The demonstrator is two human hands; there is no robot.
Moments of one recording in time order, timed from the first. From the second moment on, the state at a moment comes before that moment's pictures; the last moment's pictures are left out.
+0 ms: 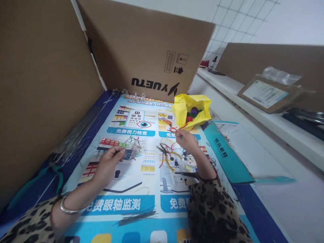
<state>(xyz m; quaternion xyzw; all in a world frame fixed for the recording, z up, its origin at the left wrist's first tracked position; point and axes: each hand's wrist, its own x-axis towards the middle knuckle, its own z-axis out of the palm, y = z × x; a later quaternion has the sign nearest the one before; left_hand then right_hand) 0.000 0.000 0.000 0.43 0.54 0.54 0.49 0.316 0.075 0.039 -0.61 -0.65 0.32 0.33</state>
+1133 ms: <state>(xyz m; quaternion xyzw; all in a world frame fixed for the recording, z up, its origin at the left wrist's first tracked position) 0.000 0.001 -0.002 0.43 0.54 0.53 0.50 0.311 0.073 0.035 -0.44 -0.40 0.70 0.40</state>
